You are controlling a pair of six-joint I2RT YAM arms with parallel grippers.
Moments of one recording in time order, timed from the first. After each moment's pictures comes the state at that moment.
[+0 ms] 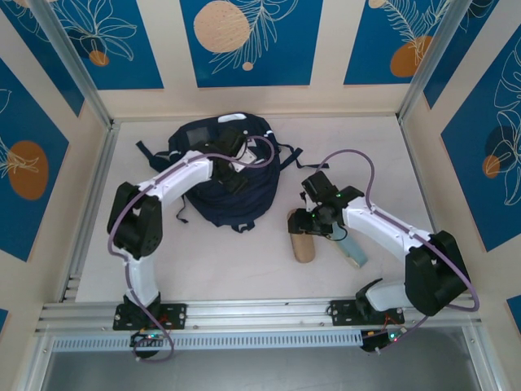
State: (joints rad) left arm -0.56 1.93 1.60 -0.84 -0.09 0.28; right arm 0.53 1.35 0.89 -0.79 -0.22 0.53
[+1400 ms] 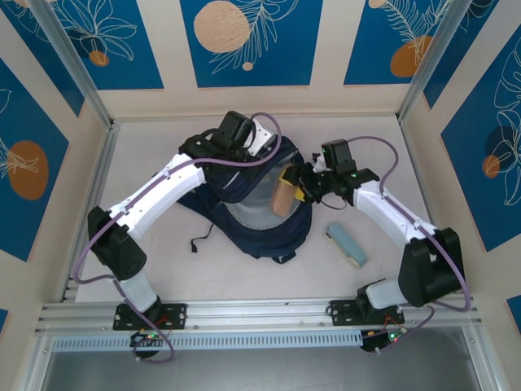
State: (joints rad) left arm -0.71 1.72 1.75 -0.83 0.03 0.03; right arm 0.35 1.43 1.05 -0.45 -0.57 1.03
